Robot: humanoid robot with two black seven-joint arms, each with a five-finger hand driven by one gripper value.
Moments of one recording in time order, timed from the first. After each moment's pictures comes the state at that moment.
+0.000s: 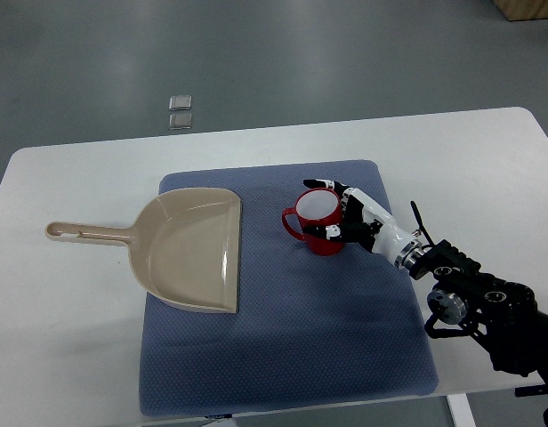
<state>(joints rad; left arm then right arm) 0.08 0.00 -0.07 -0.17 0.08 -0.04 0.12 0.57 -0.12 0.52 0.66 -0.62 0.28 0.61</state>
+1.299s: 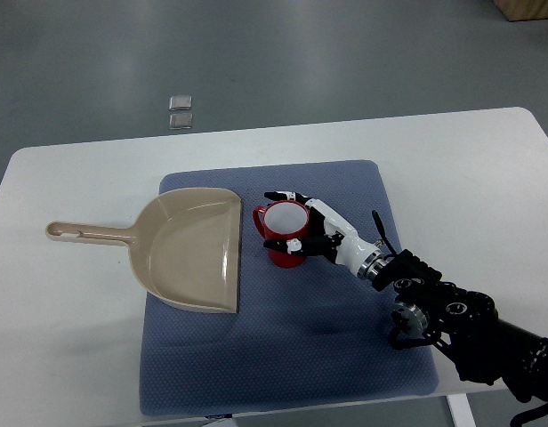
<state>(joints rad) 0.08 0.00 -0.07 -0.17 0.08 -0.04 0.12 0.58 0.00 0.50 0.66 -0.67 0.21 0.61</state>
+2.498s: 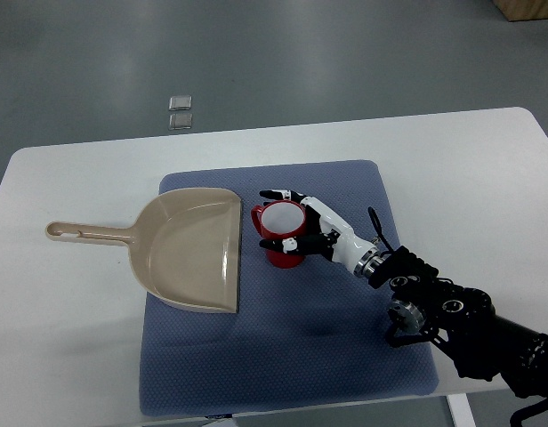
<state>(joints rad) 0.08 0.00 -0.07 -0.17 0.08 -0.04 0.12 0.60 0.00 0.47 0.67 -0.67 0.18 0.61</state>
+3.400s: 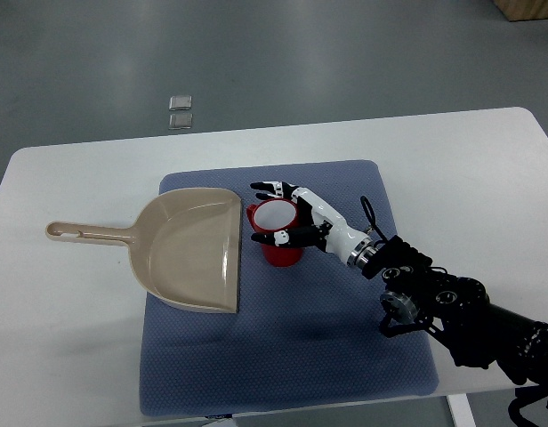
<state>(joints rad) 0.08 0.00 -0.07 -0.18 0.08 -0.04 0.12 0.65 0.00 0.42 0.69 -0.67 0.14 0.61</state>
